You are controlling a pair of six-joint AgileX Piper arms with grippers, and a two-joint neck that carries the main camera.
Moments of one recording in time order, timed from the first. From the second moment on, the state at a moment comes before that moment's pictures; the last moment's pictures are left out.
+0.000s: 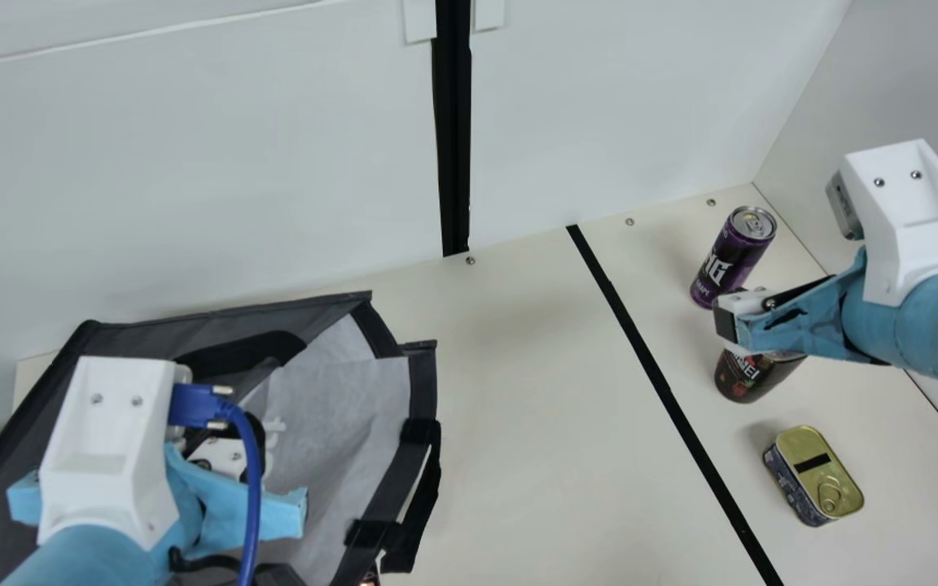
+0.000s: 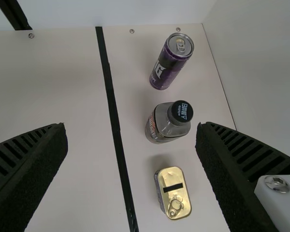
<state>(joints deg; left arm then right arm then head) -48.4 76.9 -76.6 22.4 51.7 -32.5 -14.6 64.9 -85.1 -6.4 69.9 -6.3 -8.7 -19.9</state>
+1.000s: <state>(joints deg) -33.0 76.5 -70.0 -17.0 44.4 -8.7 -14.6 64.9 -85.1 -6.4 69.9 -6.3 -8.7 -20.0</state>
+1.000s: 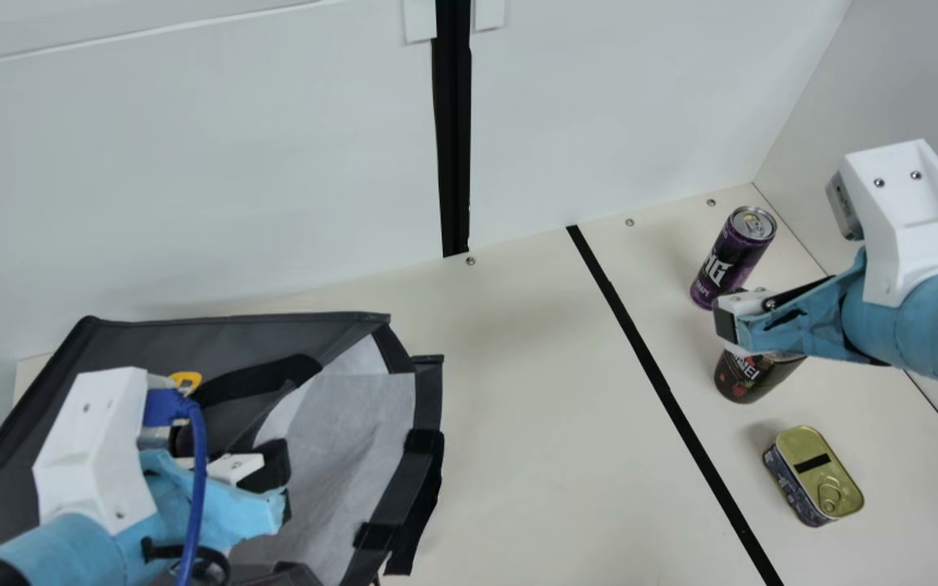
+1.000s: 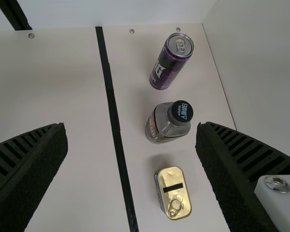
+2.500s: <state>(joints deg) -23.5 80.2 -72.0 -34.6 47.4 9.0 -14.6 64.9 -85.1 -6.4 69.9 -6.3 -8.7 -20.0</state>
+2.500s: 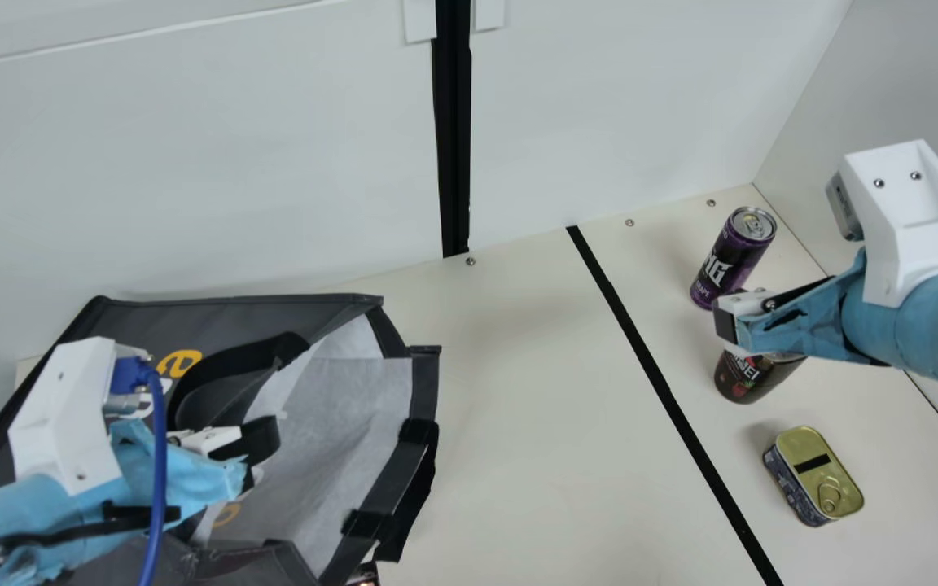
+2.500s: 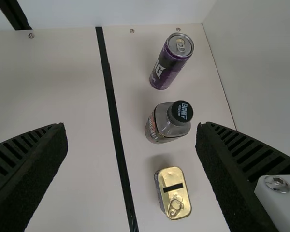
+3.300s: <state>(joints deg) -23.5 80.2 -72.0 -34.6 47.5 9.0 -14.6 64.9 -85.1 -6.4 69.9 -6.3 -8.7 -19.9</state>
